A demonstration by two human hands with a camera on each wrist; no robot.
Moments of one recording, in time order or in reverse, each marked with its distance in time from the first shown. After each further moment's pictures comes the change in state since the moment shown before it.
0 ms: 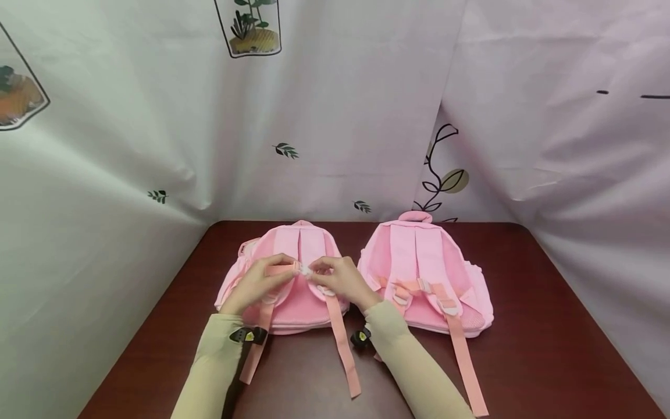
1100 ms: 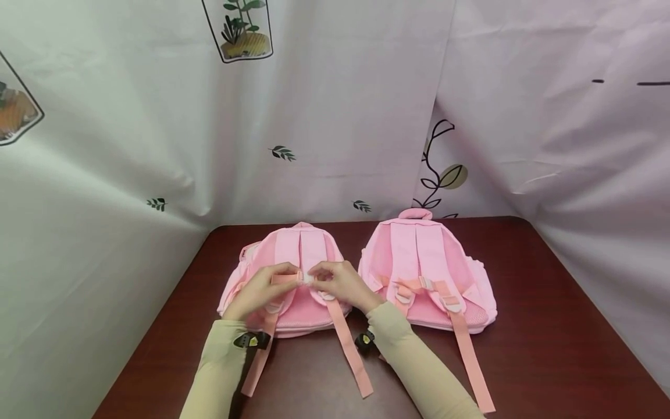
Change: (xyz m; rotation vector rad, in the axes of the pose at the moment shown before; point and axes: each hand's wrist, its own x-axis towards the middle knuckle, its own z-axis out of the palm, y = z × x) left_hand 0.000 -0.006 0.005 0.097 -0.069 0.060; right_hand -0.005 0.003 0.004 0.067 -0.033 -0.017
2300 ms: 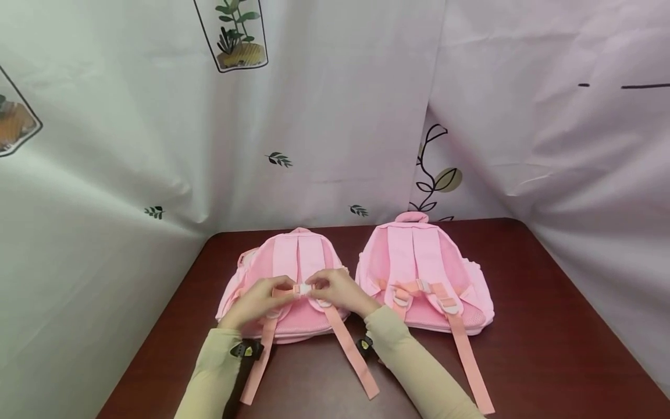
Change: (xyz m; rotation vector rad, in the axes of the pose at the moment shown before) left_hand -0.007 -0.009 0.000 0.098 -0.106 -0.068; right_hand -0.002 0.000 0.006 0.001 -0.095 0.106
